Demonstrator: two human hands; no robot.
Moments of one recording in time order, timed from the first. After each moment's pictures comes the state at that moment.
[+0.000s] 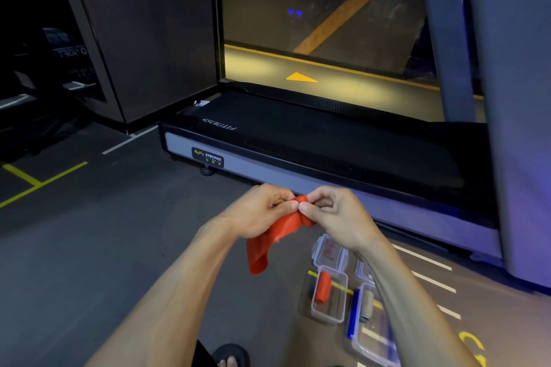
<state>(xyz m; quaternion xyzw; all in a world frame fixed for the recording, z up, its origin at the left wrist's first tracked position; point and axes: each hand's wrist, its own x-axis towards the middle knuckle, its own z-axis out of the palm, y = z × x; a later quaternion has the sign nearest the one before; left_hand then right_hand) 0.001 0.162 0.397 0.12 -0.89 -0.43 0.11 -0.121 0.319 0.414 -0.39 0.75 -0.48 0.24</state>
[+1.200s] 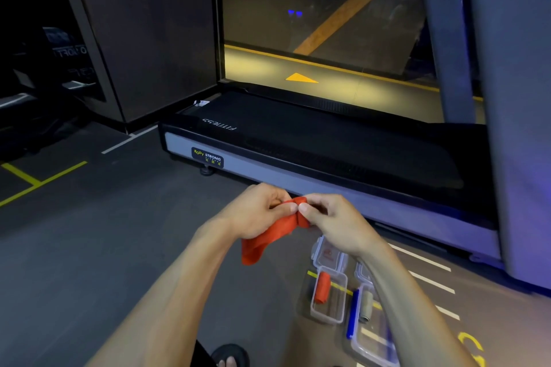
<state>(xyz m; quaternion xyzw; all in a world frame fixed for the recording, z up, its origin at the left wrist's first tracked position) 0.004 0.163 0.400 0.15 -0.89 -0.41 0.13 -0.123 0.318 0.408 -0.47 0.75 -0.41 0.23</state>
